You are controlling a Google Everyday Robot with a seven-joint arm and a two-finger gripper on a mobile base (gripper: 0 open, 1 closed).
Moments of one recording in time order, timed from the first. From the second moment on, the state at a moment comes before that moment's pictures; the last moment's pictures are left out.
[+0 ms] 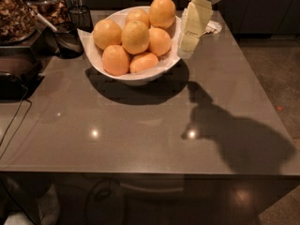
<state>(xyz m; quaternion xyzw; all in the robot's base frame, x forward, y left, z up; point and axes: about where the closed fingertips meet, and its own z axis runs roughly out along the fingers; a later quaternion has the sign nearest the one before) 0.576 -0.088 1.018 -0.64 0.74 0.00 0.19</state>
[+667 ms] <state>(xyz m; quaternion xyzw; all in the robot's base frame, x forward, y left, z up) 0.599 -0.061 1.012 -0.64 0.74 0.03 0.20</state>
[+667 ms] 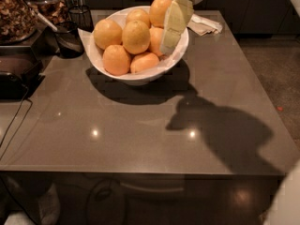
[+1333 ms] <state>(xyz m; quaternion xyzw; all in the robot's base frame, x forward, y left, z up) 0.628 -0.005 1.003 -0.65 0.73 0.04 0.19</state>
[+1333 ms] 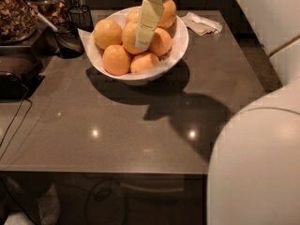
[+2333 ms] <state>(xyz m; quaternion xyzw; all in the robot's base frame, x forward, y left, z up) 0.655 0.021 0.994 -0.63 0.75 0.04 0.18</state>
